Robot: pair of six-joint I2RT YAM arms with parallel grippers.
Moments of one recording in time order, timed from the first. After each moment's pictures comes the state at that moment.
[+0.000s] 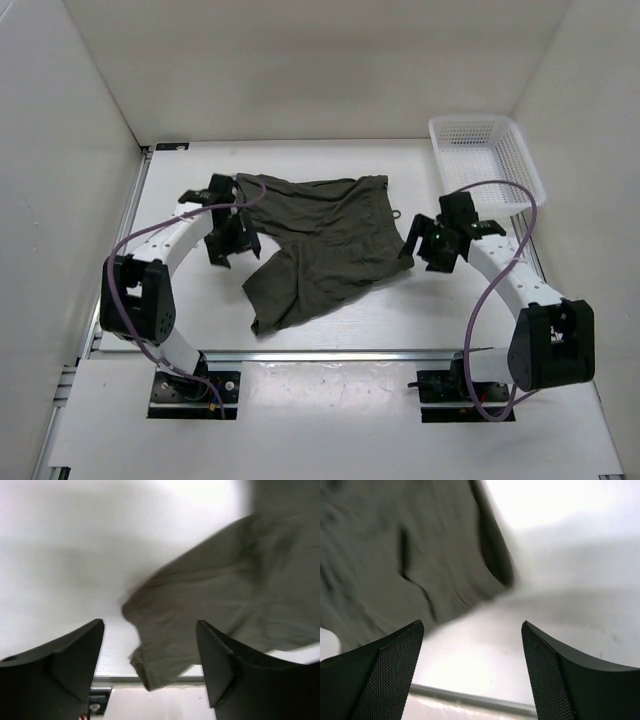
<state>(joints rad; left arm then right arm) -0.23 1.59 1.25 -0.92 0.04 -0.51 0.20 1.34 0.96 -0.65 -0.17 0.50</state>
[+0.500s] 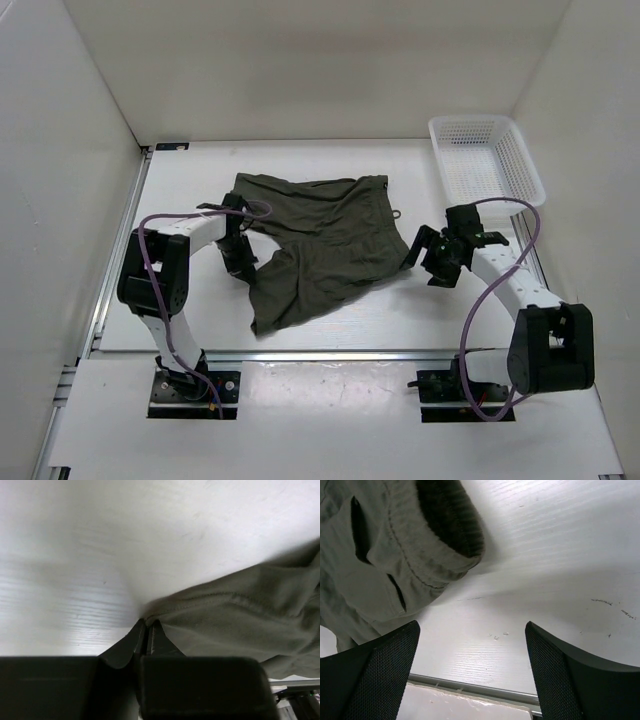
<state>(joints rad) -0.23 1.79 1.08 -0.79 0.12 -0.57 0.15 1.30 0.81 -0.63 -0.23 0.55</state>
